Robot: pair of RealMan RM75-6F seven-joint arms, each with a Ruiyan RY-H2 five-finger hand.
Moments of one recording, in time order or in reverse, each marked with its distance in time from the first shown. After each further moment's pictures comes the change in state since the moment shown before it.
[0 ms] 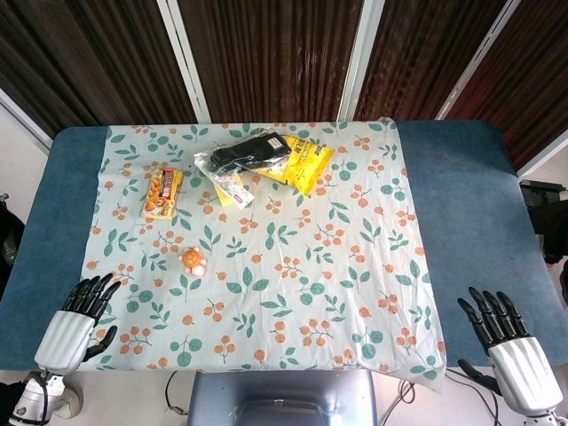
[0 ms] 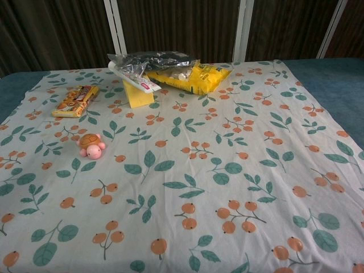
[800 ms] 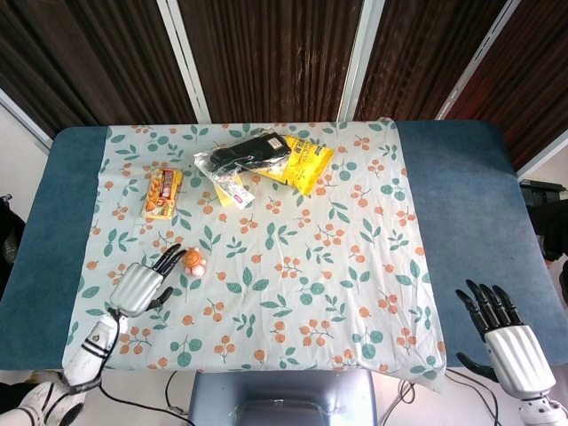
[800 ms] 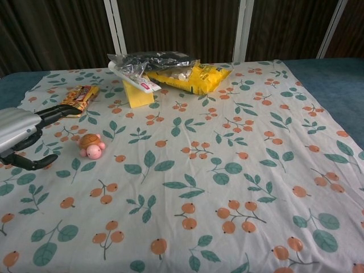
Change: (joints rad) left arm -0.321 -0.306 -0.120 0.419 -0.013 -0.314 -0.101; right arm 0.053 0.009 0.012 -0.015 0.107 -0.118 0.042
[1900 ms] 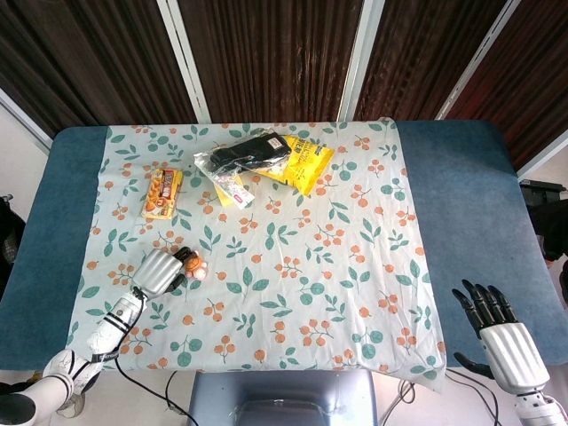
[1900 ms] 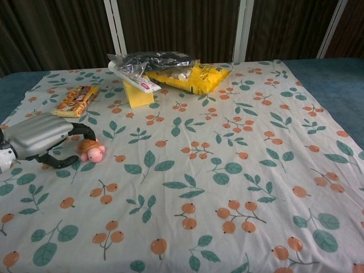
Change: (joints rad) left arm -0.149 -0.181 0.083 0.378 -0.036 -0.089 -0.119; right arm 0.021 0.006 -0.012 -0.026 0.041 -0.038 -0.015
